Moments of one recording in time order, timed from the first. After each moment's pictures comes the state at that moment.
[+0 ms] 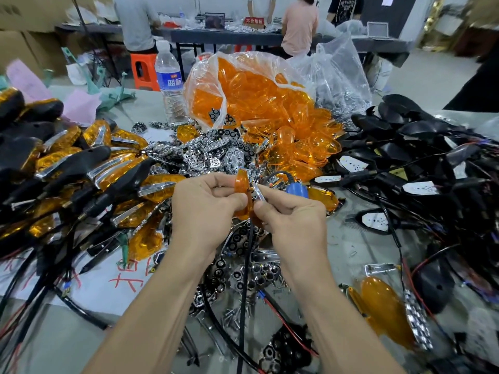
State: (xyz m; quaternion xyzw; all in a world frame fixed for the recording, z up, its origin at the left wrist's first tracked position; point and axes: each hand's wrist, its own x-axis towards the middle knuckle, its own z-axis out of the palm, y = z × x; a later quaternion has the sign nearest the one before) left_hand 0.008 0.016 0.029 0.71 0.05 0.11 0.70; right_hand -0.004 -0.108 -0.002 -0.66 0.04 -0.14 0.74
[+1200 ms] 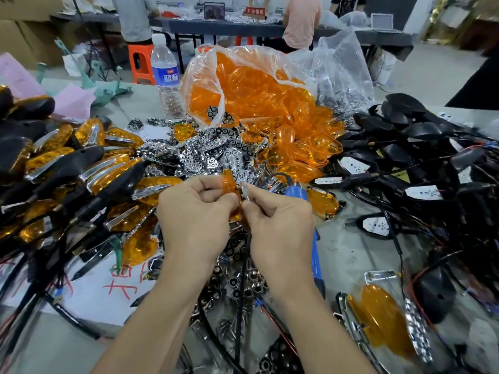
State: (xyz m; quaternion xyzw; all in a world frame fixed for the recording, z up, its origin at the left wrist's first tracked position) left_hand 0.006 0.009 0.035 0.69 0.14 0.16 0.70; right_hand -0.007 -0.088 0.017 -0.78 -0.01 -0.19 0.60
